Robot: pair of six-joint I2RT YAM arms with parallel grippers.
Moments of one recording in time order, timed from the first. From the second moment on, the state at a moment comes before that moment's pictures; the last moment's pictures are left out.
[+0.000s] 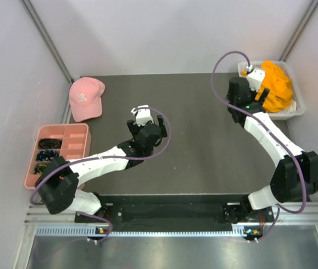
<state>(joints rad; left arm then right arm) -0.86 1.40 0.82 0.17 -0.78 -0.55 0.29 1.45 1.17 -0.25 0.83 0.36</state>
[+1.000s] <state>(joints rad) -0.85 1.32 0.70 0.01 -0.79 -0.46 -0.08 1.89 1.79 -0.55 0.50 0.15</state>
